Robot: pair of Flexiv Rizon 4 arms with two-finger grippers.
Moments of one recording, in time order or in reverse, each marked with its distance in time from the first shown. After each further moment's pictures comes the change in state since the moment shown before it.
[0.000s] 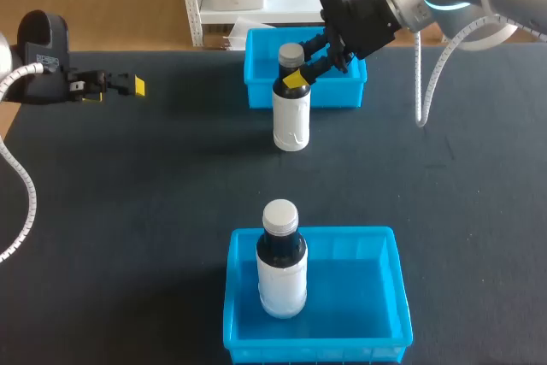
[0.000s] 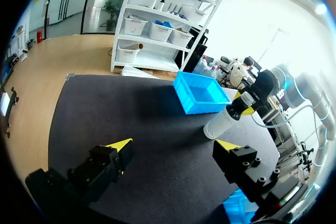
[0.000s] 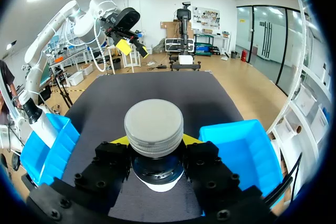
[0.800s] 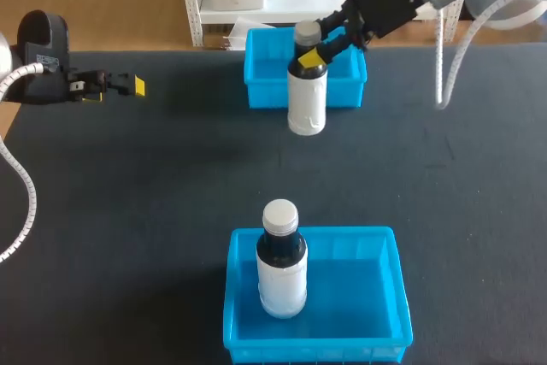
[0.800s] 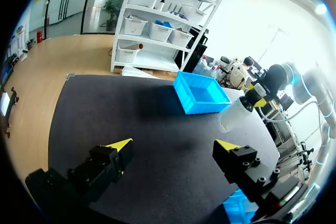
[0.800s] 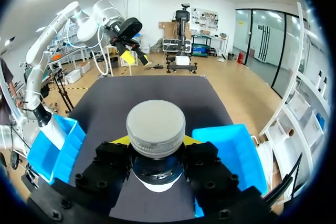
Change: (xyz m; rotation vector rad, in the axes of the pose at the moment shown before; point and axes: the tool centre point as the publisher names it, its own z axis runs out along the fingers) left arm 0.000 0.000 0.000 0.000 0.000 0.000; right arm -0.021 0.008 -0.049 0.040 0.015 -0.020
